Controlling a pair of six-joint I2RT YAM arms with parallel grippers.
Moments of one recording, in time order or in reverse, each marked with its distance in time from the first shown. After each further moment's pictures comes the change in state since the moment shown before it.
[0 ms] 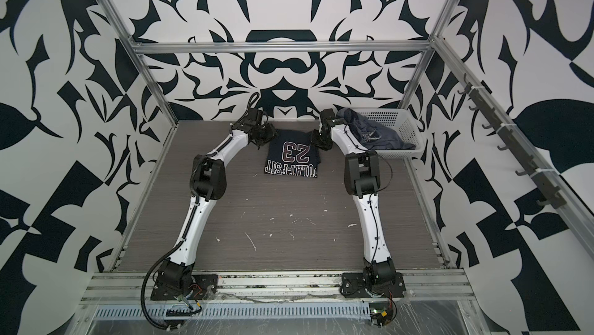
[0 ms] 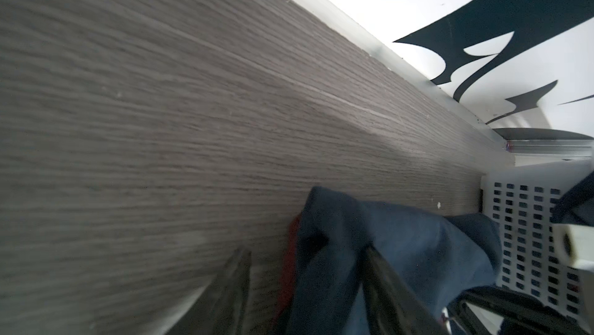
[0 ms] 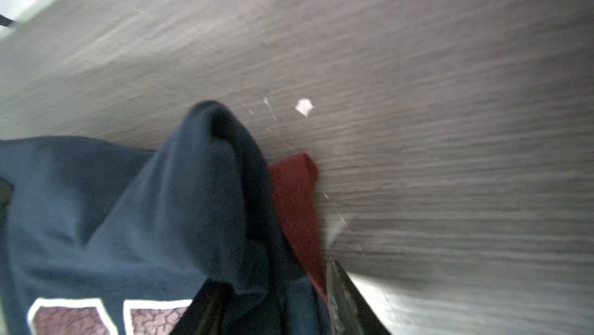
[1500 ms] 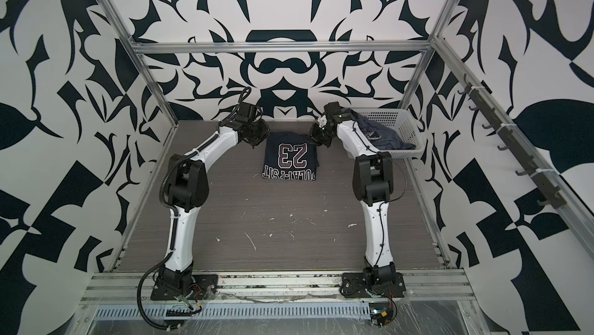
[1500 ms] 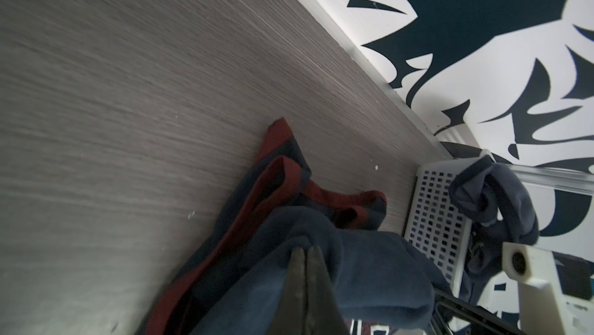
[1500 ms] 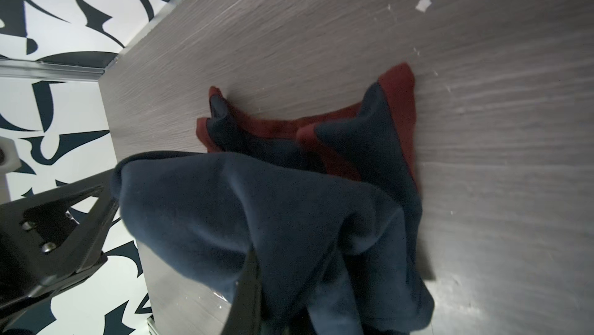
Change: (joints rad) left arm -0.013 -0.394 -0.388 0.007 -0.060 -0.217; right arm -0.013 -0.238 -0.166 -0.009 -0.266 0.095
